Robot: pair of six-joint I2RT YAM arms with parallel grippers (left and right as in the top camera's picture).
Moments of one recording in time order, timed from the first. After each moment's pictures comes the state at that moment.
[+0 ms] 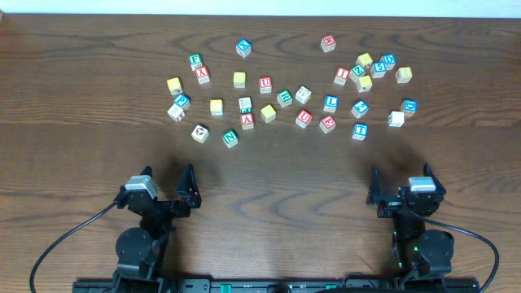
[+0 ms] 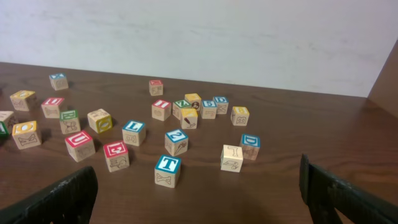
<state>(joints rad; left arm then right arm) -0.14 0.01 0.02 -0.11 -0.03 -0.37 0.07 0.01 0.01 -0.07 0.06 -0.07</state>
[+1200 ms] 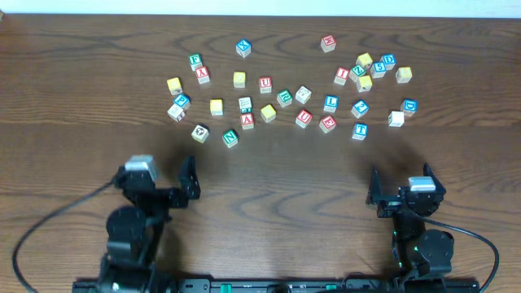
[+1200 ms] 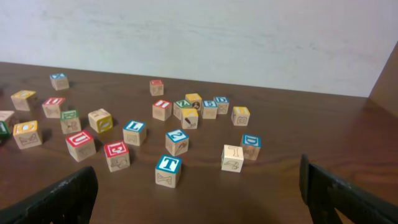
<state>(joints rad) -0.14 0.38 0.31 -0.16 0.00 -0.29 0.07 0.01 0.01 -0.07 0.06 -0.07</state>
